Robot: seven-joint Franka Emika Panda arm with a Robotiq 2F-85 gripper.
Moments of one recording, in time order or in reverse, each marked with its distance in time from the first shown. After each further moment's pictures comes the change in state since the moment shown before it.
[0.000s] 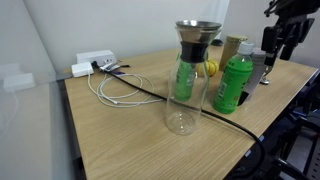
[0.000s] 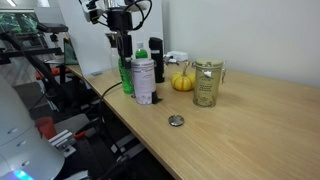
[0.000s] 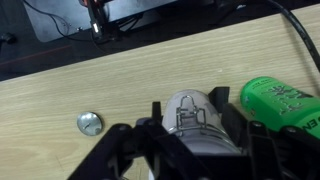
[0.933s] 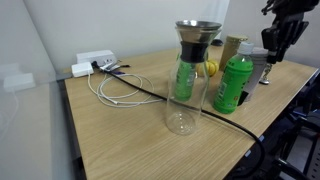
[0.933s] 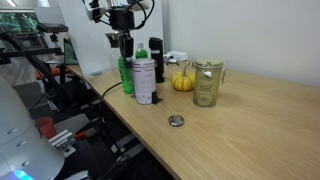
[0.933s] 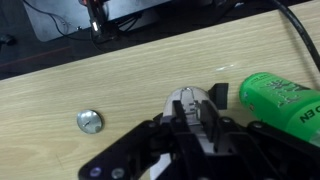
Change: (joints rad) arm -0.002 0.023 -0.009 0.027 0.000 -0.011 -0.001
